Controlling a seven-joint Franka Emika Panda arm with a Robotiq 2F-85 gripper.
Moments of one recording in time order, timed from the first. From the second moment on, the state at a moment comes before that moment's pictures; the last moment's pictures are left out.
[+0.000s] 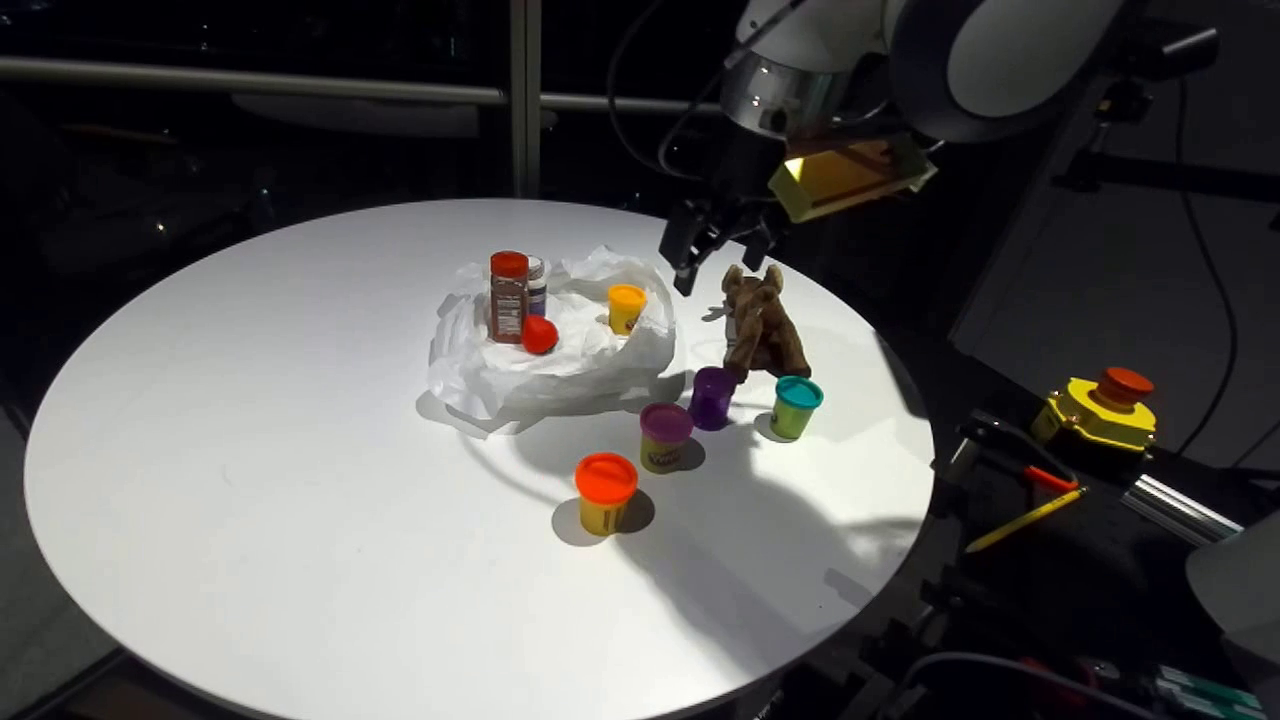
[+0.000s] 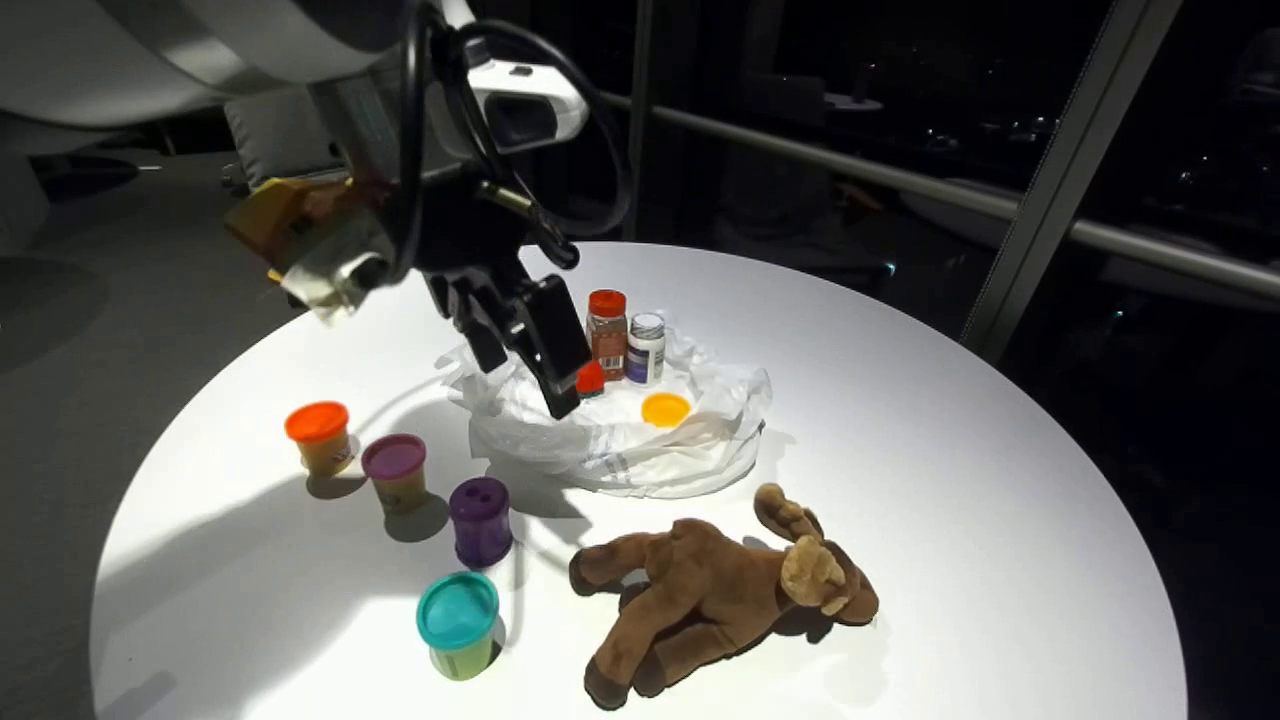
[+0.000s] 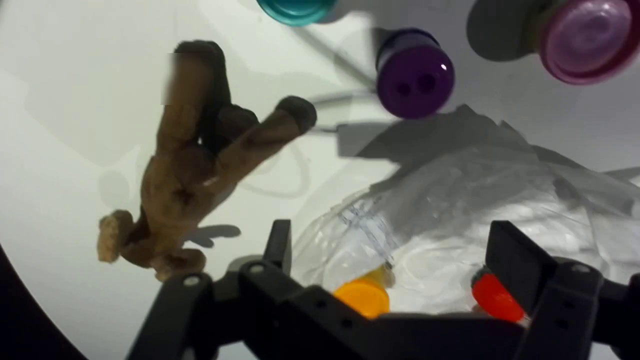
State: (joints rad) arm 0.49 0.14 -0.47 -2.52 -0.49 2.81 0.78
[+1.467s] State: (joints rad) arm 0.15 0.69 -0.18 -1.81 -0.46 2.53 0.16
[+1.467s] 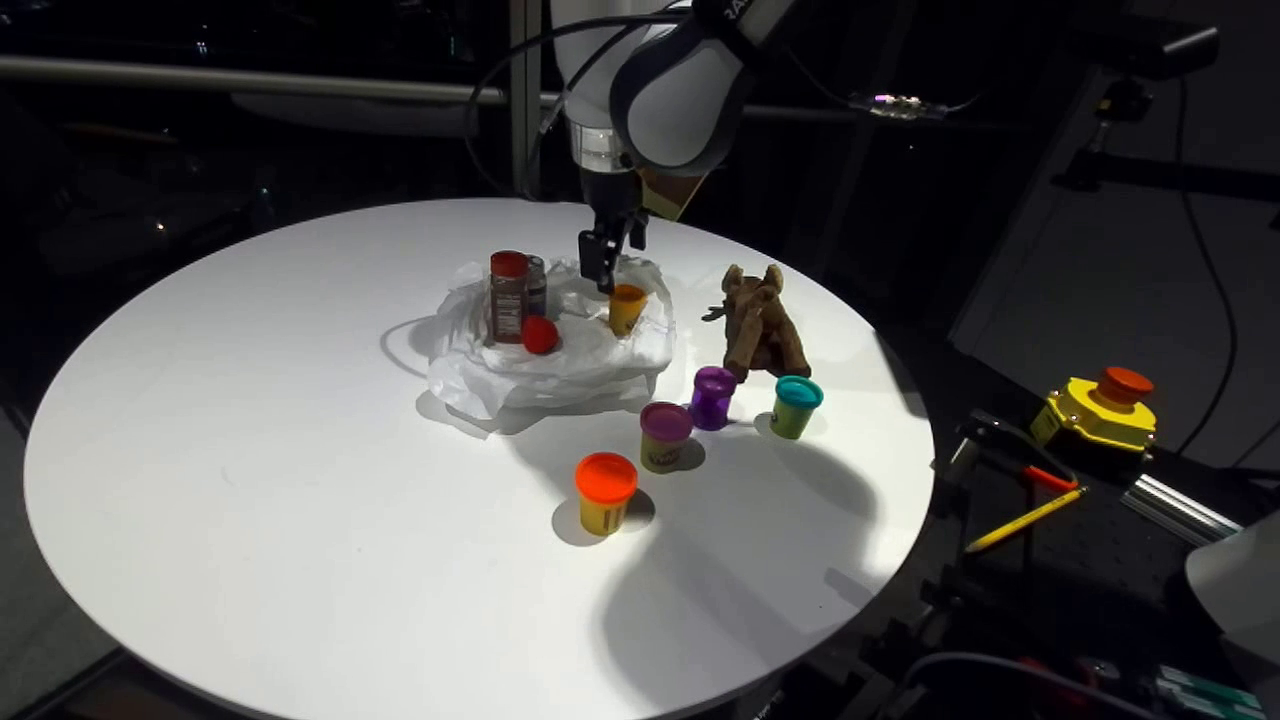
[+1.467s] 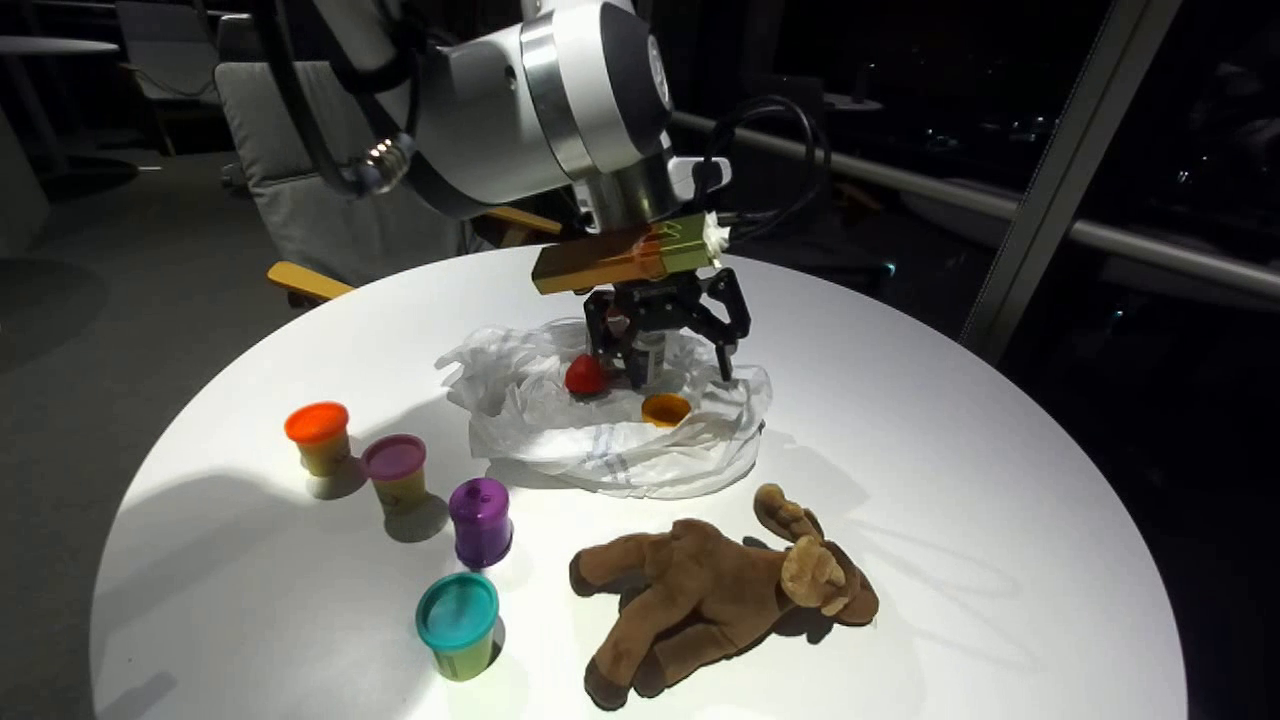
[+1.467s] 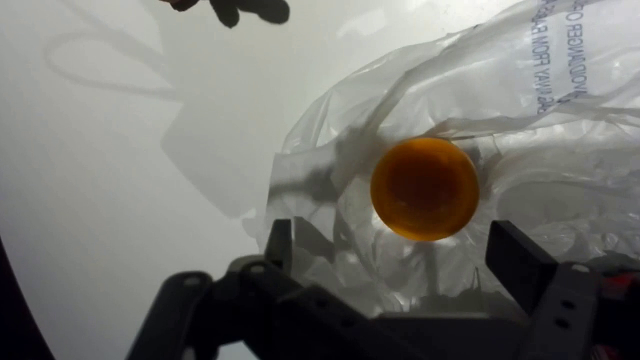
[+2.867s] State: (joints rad) arm 0.09 0.73 -0.08 -1.78 -0.36 2.50 -0.02
